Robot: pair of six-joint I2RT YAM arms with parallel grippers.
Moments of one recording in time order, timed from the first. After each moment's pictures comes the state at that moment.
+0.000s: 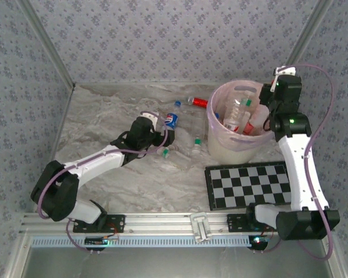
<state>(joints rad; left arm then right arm) -0.67 1.43 0.85 0.01 -0.06 -0.40 0.02 1.21 1.40 -0.57 0.24 0.06</state>
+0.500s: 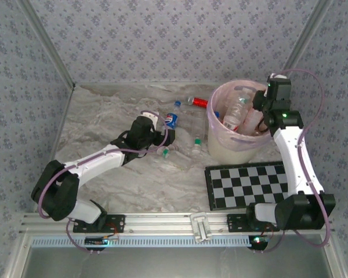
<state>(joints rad) -0.67 1.43 0.86 0.01 -0.05 -0.41 0.01 1.29 1.32 -0.58 0.18 0.19</state>
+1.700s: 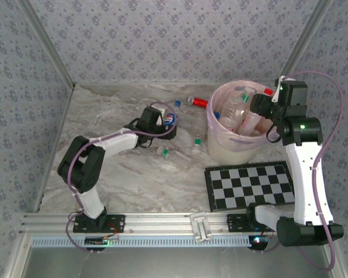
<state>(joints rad) -0.59 1.77 1.10 -0.09 0.01 -0.32 0.03 1.14 1.52 -0.95 0.09 0.22</state>
